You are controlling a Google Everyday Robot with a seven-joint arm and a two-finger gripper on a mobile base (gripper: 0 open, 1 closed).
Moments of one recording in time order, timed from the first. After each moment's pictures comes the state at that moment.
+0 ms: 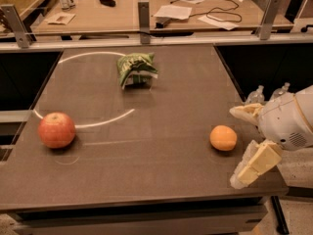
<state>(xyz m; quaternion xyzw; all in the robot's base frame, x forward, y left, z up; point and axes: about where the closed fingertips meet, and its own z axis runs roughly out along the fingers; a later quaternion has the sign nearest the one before) 0.411 -0.172 0.855 -0.57 0.75 0.19 0.28</state>
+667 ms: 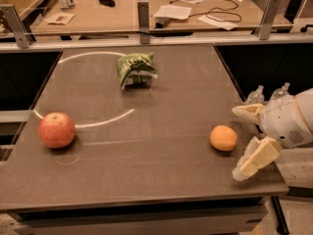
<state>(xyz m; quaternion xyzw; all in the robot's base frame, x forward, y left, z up) 0.435 -0.190 0.834 -0.56 0.75 0.20 0.29</state>
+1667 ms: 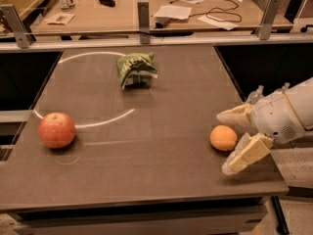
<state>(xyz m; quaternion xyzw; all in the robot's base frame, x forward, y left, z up) 0.432 -0.164 0.840 -0.59 0.72 0.25 0.28</state>
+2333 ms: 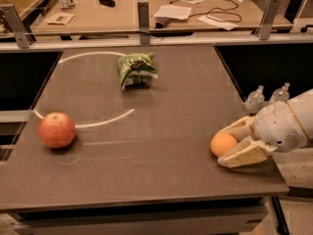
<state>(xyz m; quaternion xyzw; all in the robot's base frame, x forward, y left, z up) 0.418 -0.174 0.822 -0.58 0.72 0.28 0.27</state>
